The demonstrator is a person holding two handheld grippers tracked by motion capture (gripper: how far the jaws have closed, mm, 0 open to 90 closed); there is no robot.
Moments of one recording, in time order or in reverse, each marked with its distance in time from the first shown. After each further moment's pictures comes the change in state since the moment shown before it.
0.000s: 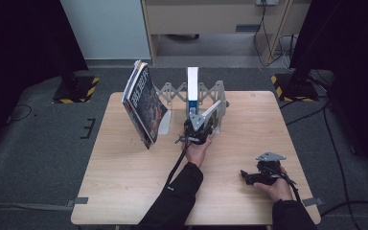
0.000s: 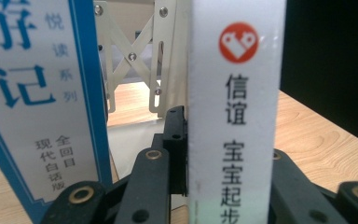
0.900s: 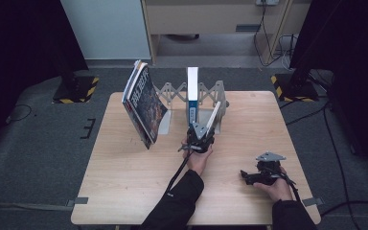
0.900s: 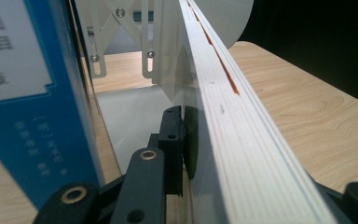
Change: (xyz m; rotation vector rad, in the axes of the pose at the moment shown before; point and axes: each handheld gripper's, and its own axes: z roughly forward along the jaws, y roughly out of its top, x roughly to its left) left arm -0.010 -0.028 0.000 0.068 0.004 0.022; right arm 0.001 0.000 0.000 -0.003 -0.003 0.001
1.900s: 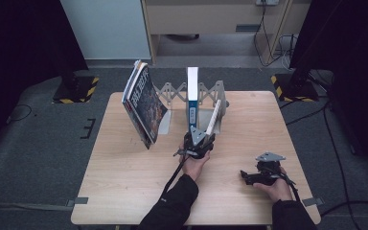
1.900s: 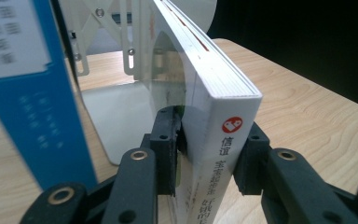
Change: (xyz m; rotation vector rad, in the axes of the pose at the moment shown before) left arm 0.001 -0.007 -0.020 -0.008 -0.090 0.033; right arm 0.001 0.000 0.000 0.001 0.000 0.004
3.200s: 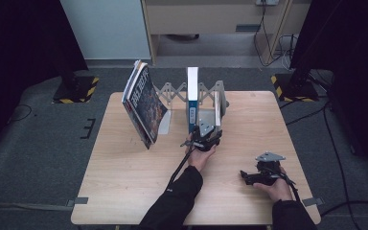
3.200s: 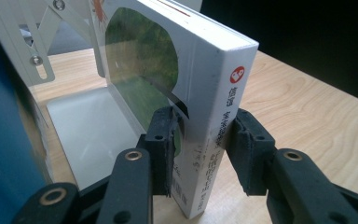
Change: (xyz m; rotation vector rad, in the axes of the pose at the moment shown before) left arm 0.001 0.010 0.036 0.056 -0.065 0.034; right arm 0.000 0.000 0.000 0.004 0.002 0.001
